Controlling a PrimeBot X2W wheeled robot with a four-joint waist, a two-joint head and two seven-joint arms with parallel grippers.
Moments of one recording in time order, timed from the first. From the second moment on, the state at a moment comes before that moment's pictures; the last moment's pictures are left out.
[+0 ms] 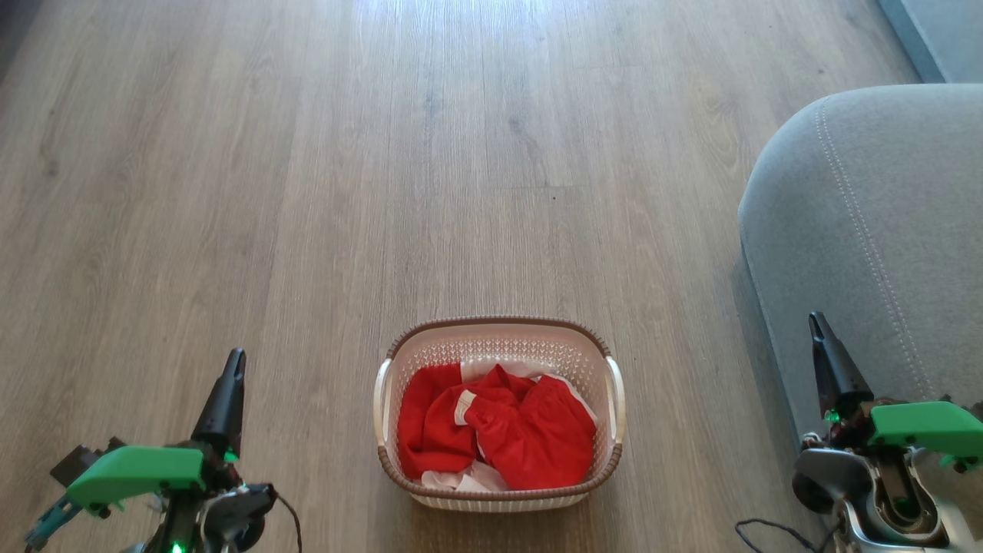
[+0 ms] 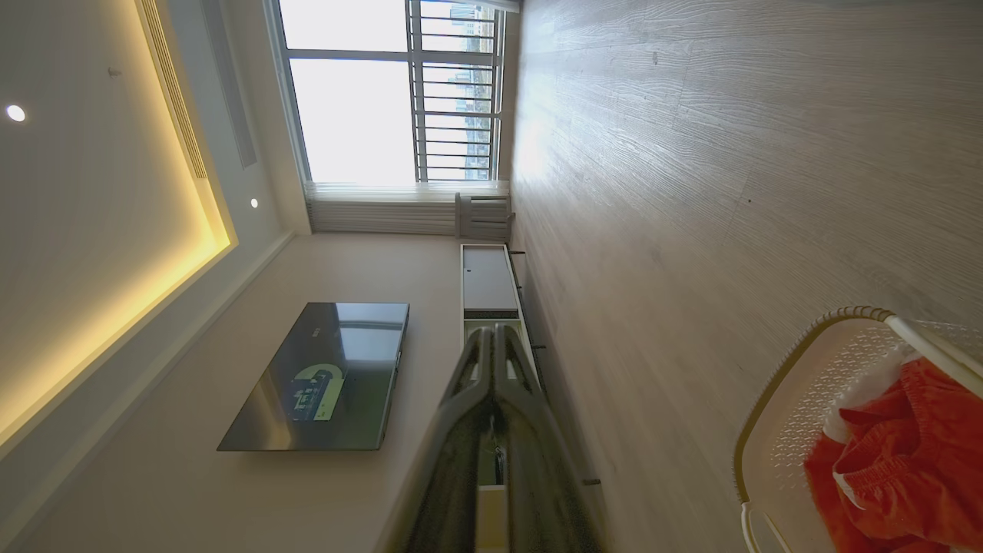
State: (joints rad) left arm -0.06 0.04 0.08 0.28 -1.60 -0.12 0.11; right arm -0.09 -0.05 -0.13 0.28 1.60 0.13 0.11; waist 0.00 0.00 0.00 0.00
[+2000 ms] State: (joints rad) left arm -0.06 0.04 0.08 0.28 -1.60 -0.12 0.11; right arm -0.09 -0.05 -0.13 0.28 1.60 0.13 0.11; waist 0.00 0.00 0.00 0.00
